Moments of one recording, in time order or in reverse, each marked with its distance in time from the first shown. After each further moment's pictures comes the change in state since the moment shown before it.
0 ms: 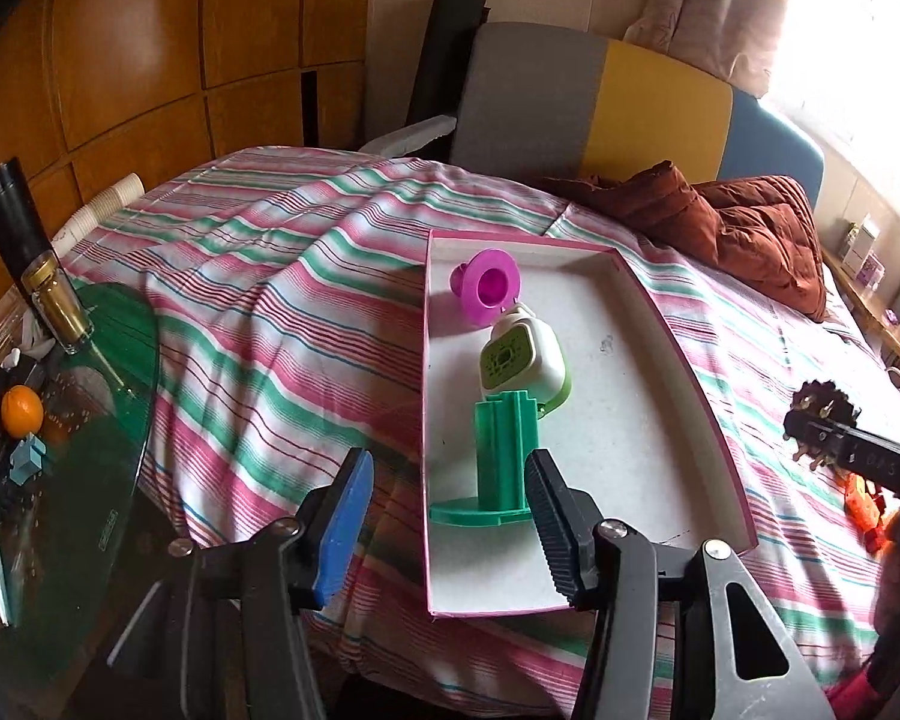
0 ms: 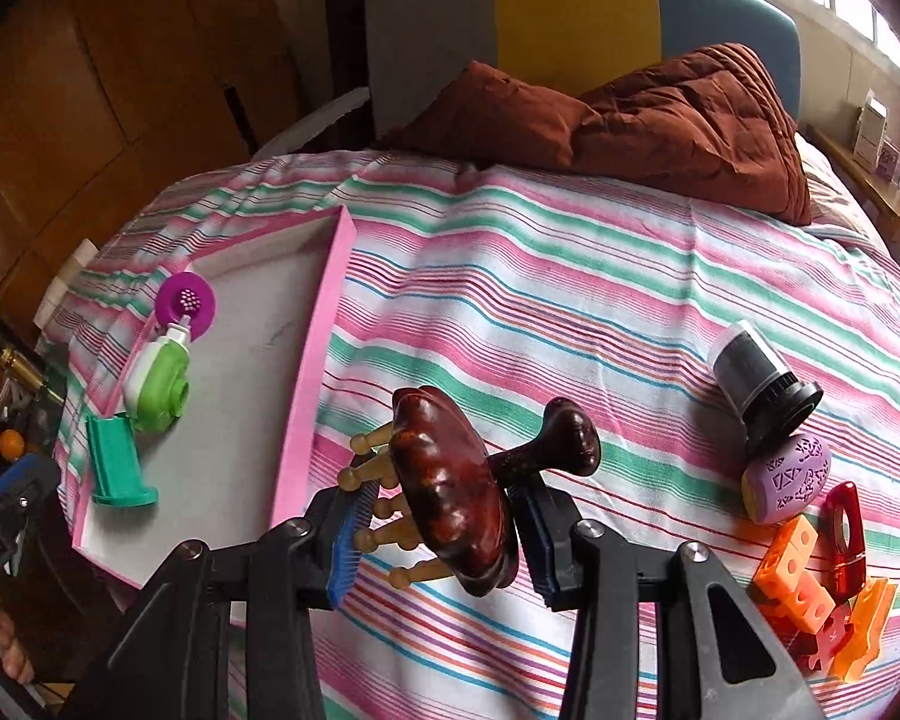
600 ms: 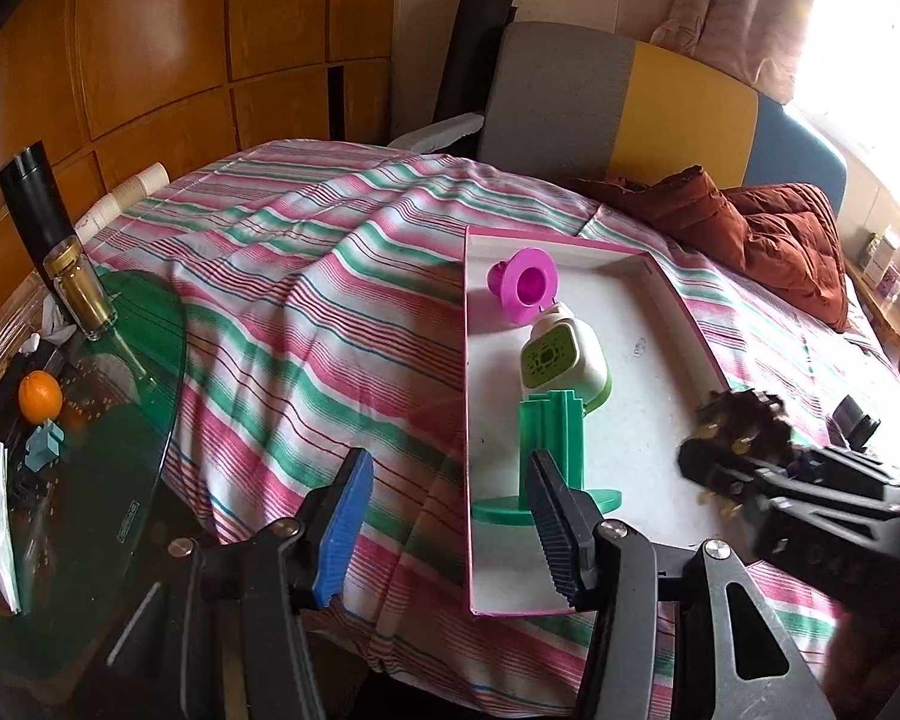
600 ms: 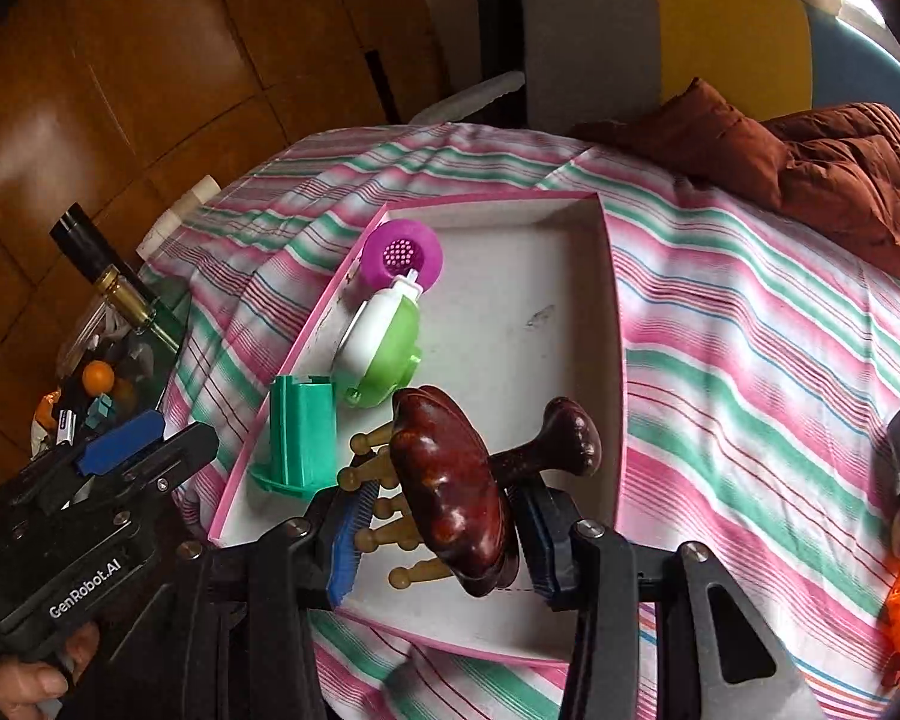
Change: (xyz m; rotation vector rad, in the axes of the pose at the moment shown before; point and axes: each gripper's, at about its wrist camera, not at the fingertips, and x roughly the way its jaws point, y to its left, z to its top) left arm 0.003 0.016 -0.001 -0.032 0.007 0.042; right arm 0.023 0.120 -0.008 -0.165 0.052 0.210
